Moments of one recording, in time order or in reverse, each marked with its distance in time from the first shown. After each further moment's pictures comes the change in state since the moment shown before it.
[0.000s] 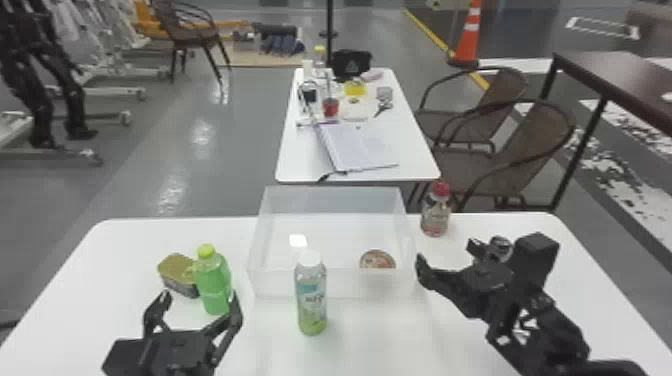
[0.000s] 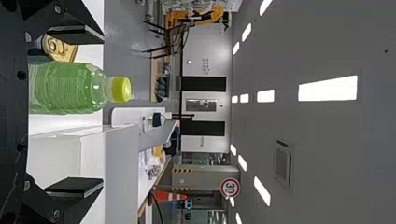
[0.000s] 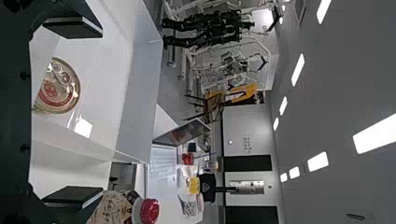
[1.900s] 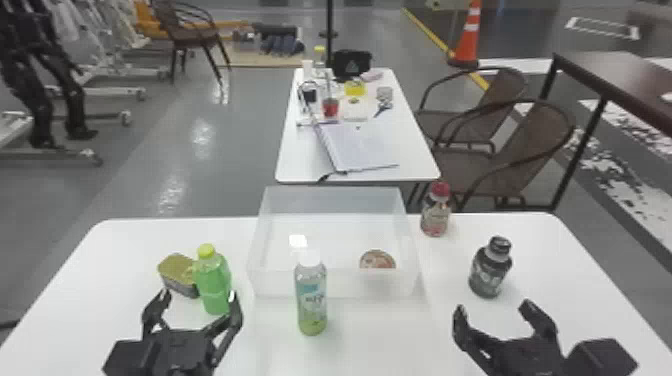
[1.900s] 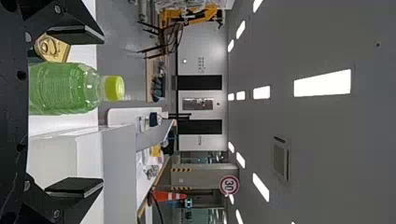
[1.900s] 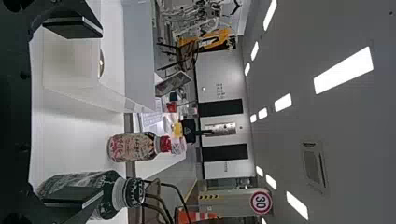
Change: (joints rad) left arm 0.005 0.000 0.003 -0.010 -0.029 -0.011 -0.005; right arm 0.324 0.101 -0.071 -0.132 0.039 -0.283 -0.158
